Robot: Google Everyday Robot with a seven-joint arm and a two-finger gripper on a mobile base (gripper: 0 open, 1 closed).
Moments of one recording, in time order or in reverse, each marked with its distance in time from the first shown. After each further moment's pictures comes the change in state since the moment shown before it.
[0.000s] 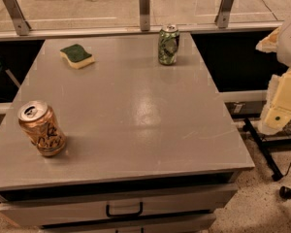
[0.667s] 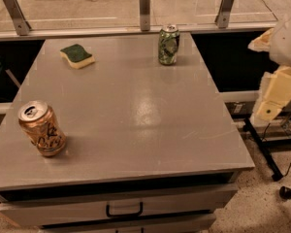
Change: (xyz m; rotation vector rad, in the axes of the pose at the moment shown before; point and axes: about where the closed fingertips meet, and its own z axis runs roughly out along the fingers) arm 0.001 -0.023 0.021 -0.002 -0.059 -0.019
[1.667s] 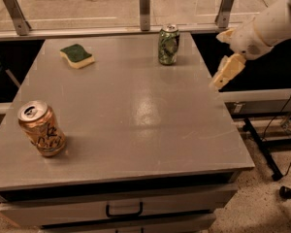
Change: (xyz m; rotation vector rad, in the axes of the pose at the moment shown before) arm -0.027 -0.149 0.119 0.056 -0.328 0.017
